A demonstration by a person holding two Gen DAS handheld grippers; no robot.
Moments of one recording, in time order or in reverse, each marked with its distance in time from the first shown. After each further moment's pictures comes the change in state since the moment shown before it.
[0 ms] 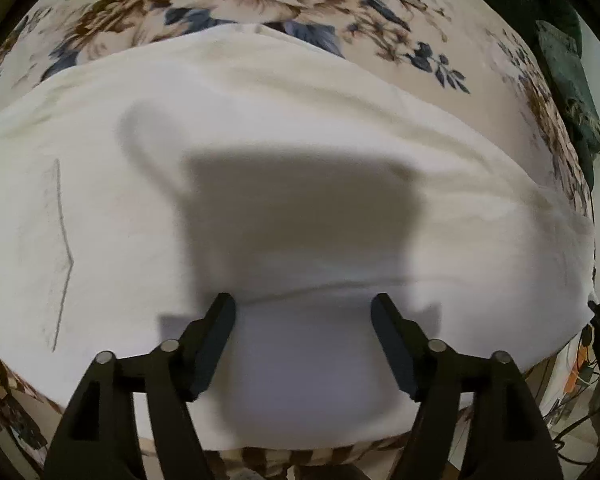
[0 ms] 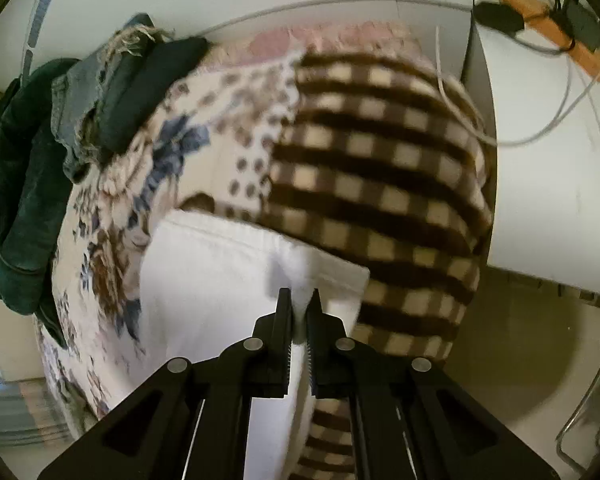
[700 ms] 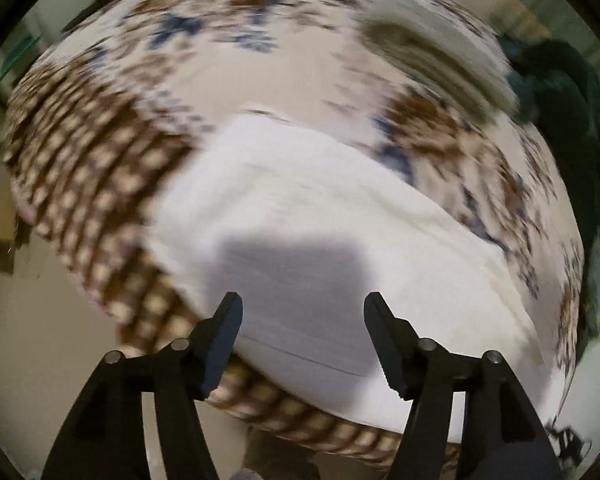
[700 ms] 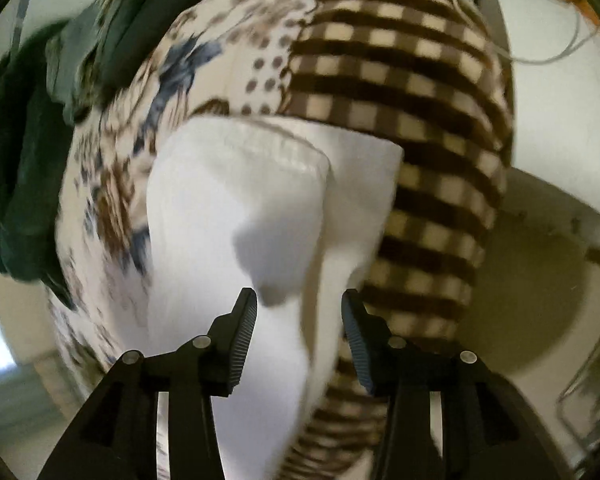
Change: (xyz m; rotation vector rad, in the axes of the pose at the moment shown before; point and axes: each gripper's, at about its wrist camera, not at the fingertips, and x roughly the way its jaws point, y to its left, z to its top) left arm -0.133 0.217 -0.041 -0.469 -0.261 0.053; right arm 0.014 0.021 -0.033 0.050 0.184 0.037
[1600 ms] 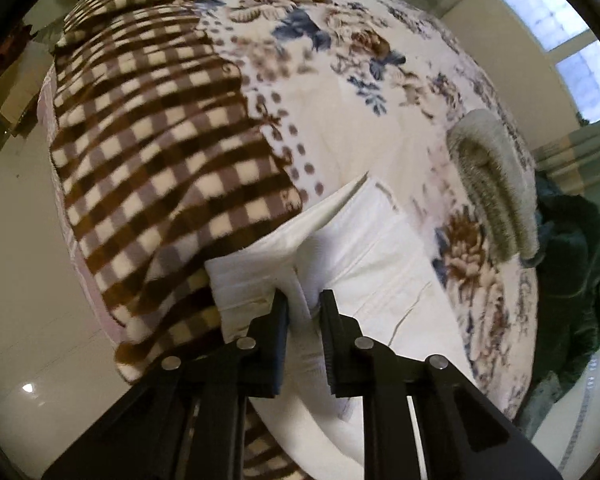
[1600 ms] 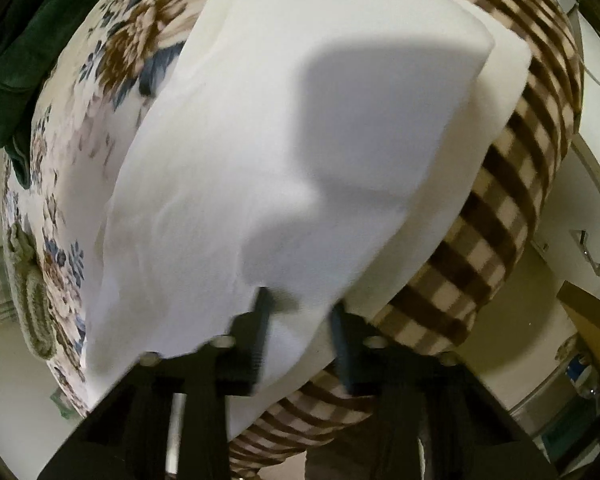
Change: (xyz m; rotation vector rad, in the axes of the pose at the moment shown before) left arm 0.001 0.121 0.016 -0.489 -0.147 -0.125; right arm 0.053 0.063 -0.109 -0.326 0.133 -0.193
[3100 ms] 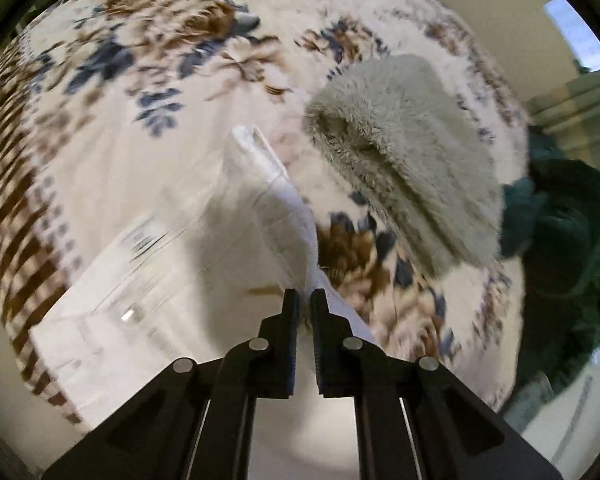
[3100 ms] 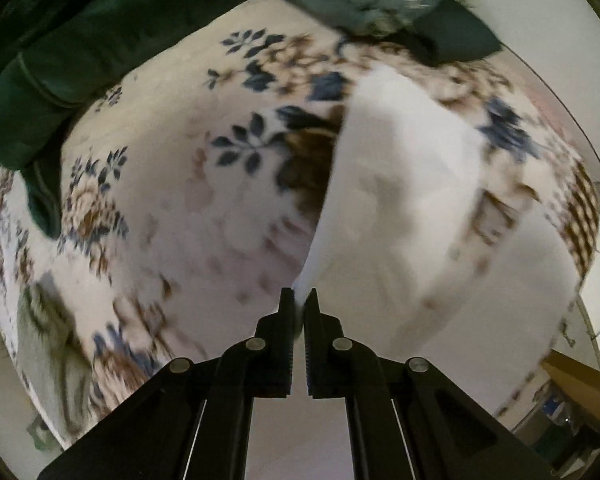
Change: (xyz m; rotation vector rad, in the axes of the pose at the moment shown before) left arm 0.055 -0.253 0.054 0.106 0.142 0.046; right arm -0.030 0.280 0.100 -0.118 -0.178 -0.136
